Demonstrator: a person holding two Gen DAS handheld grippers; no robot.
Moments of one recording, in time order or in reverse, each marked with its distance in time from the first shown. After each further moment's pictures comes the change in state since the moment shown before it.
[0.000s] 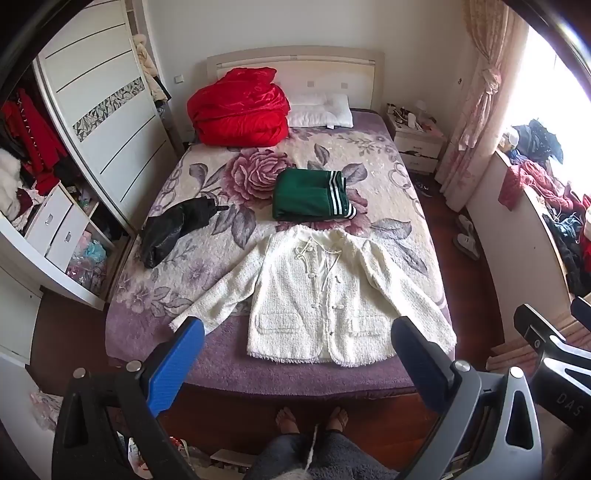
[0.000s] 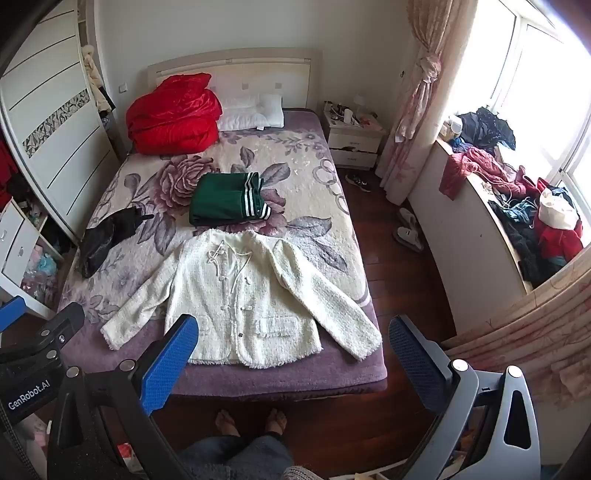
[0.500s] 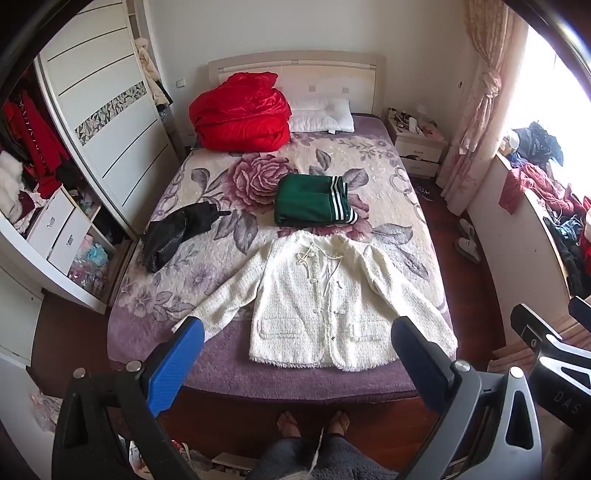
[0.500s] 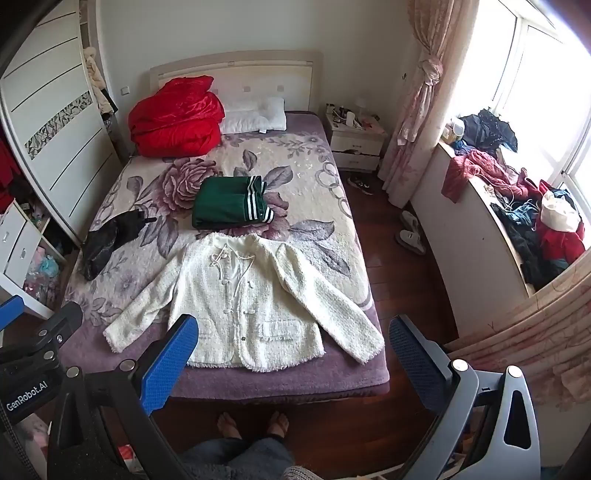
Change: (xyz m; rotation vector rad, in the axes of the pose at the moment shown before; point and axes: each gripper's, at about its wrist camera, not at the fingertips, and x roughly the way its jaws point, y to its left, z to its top) left arm -0.005 0.002 0.006 -0.004 -0.015 0.006; right arm -0.001 0.006 0.004 0.003 0.002 0.004
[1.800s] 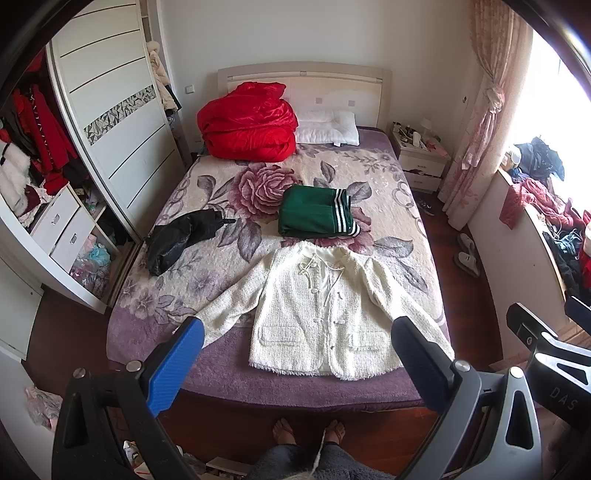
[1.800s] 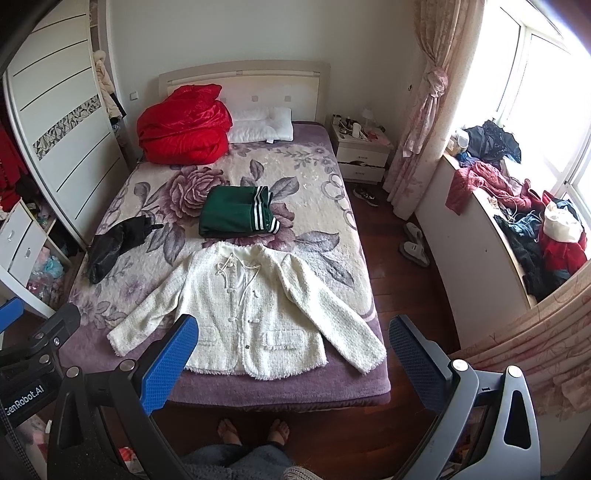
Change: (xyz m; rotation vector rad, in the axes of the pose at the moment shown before) left arm -0.018 0.006 0.018 -0.030 -0.043 0.004; right arm -0.017 0.011 0.023 -0.020 -0.041 0.017
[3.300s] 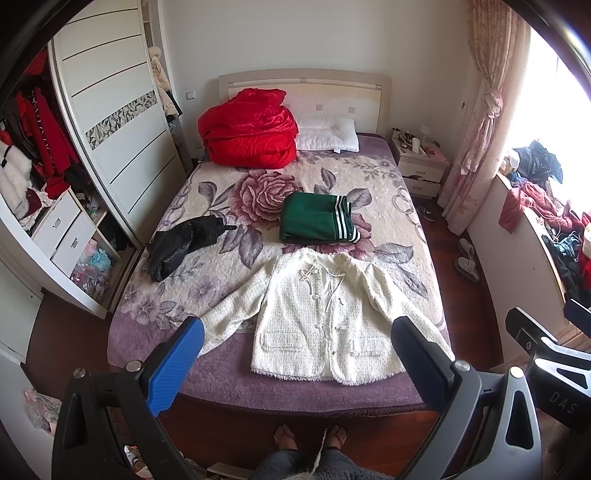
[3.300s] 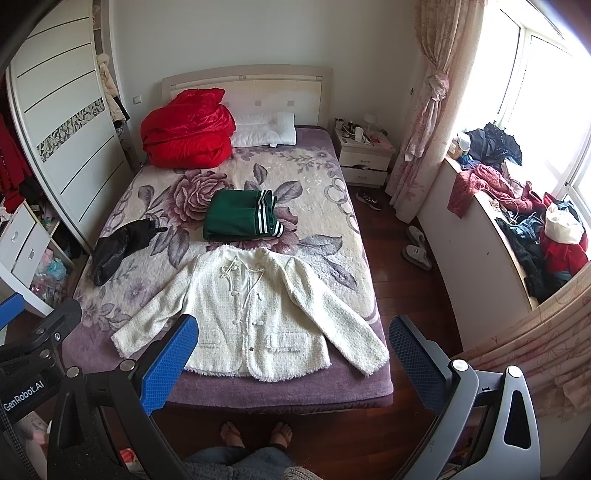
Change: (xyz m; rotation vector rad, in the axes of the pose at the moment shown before) left arm -0.005 0.011 0.012 0.000 -0.013 0.000; right arm -0.005 0.007 -0.001 0.004 -0.011 0.005
